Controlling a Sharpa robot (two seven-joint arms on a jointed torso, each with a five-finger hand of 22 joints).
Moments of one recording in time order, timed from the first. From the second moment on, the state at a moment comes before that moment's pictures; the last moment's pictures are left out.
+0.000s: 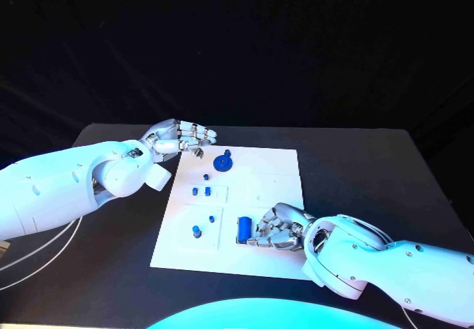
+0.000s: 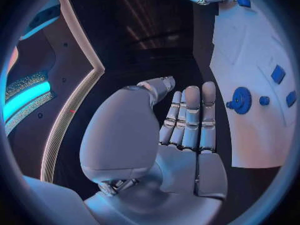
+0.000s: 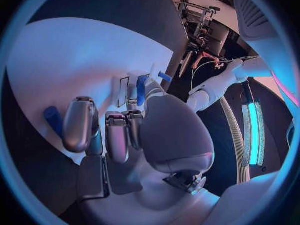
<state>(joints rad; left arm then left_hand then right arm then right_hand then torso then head) 1.13 -0.97 0.03 1.45 -0.24 0.01 0.27 1.45 -0.25 0.59 0.11 0.17 0.84 0.21 0.21 0.33 0.80 0.15 0.48 0.20 0.99 0.08 1.27 0.46 0.17 0.82 0.17 1.03 0.81 0.99 -0.78 -0.11 1.85 -1.15 -0.38 -0.51 1.35 -0.06 0.00 0.29 0.23 1.00 0.06 0.45 0.56 1.47 -0.01 1.46 1.31 1.46 -0.07 1.56 1.31 0.08 1.47 0.04 1.19 1.31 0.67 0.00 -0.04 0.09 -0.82</state>
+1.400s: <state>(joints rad) 1.13 -0.97 0.03 1.47 -0.23 0.01 0.27 1.45 -0.24 0.59 0.11 0.17 0.84 0.21 0.21 0.33 0.80 0.15 0.49 0.20 0.99 0.08 1.28 0.46 0.17 0.82 0.18 1.03 0.81 1.02 -1.02 -0.10 1.94 -1.16 -0.45 -0.46 1.29 -0.11 0.04 0.29 0.23 0.97 0.08 0.42 0.54 1.46 0.00 1.47 1.31 1.47 -0.07 1.56 1.31 0.08 1.47 0.04 1.19 1.31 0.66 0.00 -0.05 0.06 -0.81</state>
